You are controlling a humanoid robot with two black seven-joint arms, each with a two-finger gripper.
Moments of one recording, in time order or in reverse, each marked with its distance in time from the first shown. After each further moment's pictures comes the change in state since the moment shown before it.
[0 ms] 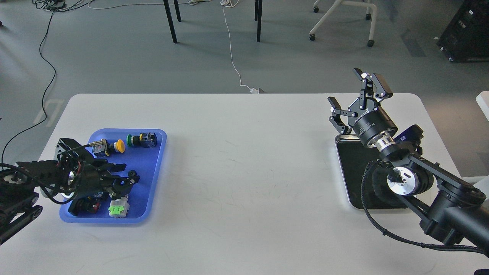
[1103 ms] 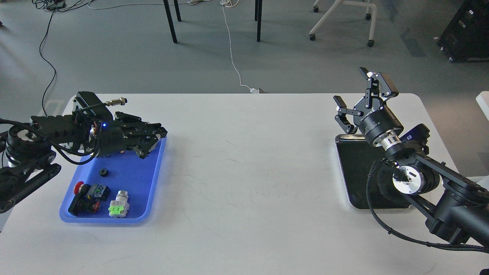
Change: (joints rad) left arm -0.271 -0.036 0.021 -0.246 0.000 -0.082 0.000; right arm -0.002 -0.052 0.014 -0.013 0.000 0.004 0.000
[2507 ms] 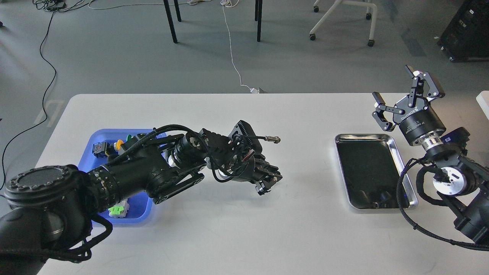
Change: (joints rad) left arm -0.189 -0.725 0.314 0.482 0.000 -0.065 0.000; right arm -0.026 -0.021 0.111 -0.226 0.012 0.279 0.000
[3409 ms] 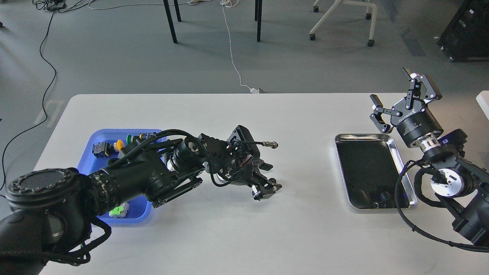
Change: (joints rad) left arm 0.005 0.000 0.011 0.005 0.000 0.052 0.000; right arm -0.003 -0.001 -0.005 0.005 0.000 -0.005 0.000
